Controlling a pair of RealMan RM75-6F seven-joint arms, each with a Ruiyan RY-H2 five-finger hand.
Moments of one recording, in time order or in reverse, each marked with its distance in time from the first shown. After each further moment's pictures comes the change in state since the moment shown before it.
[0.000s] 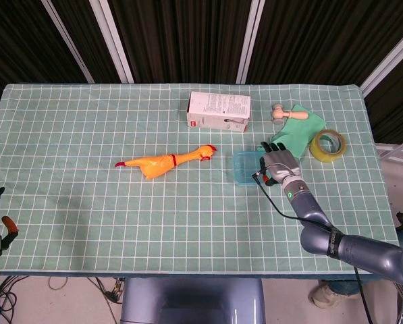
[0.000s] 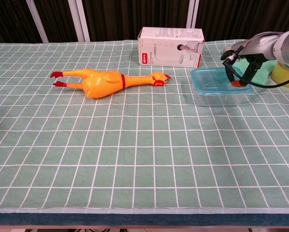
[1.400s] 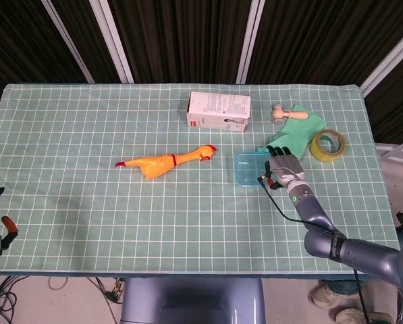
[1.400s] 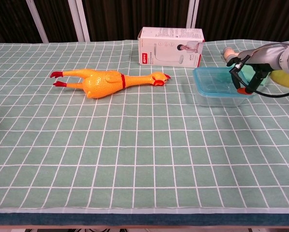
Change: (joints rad) left arm 0.000 -0.004 0.000 0.003 -0.001 0.005 0.010; right arm -0.046 -0.037 -0.023 0.053 -0.057 -0.008 0.065
